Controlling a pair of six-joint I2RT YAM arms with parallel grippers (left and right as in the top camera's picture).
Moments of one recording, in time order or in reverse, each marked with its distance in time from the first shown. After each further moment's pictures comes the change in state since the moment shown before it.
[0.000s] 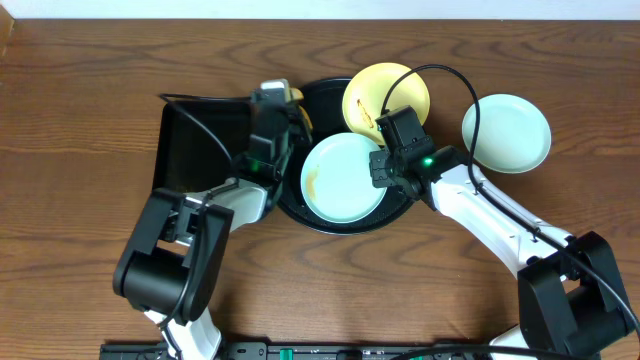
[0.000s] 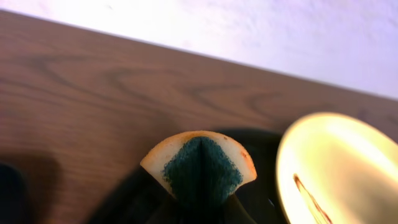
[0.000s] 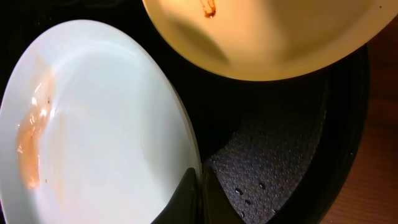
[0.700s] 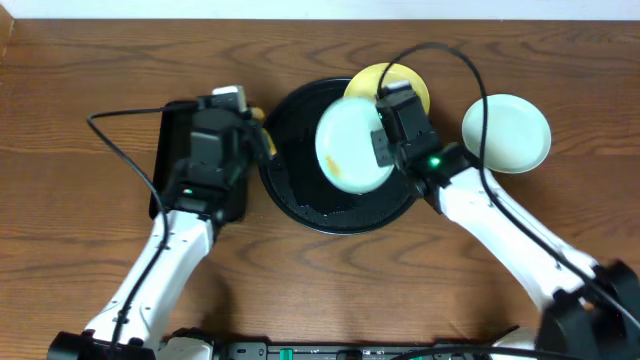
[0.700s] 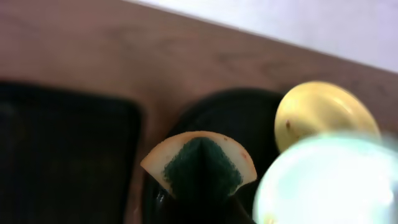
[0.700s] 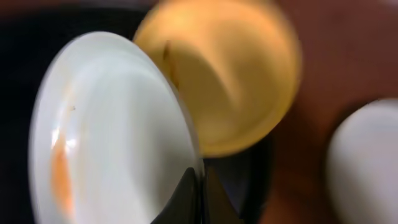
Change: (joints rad) left arm 0.139 -0.526 -0.002 -0.786 0.169 0.001; right arm 0.039 -0.099 0.071 0.077 0.247 -0.189
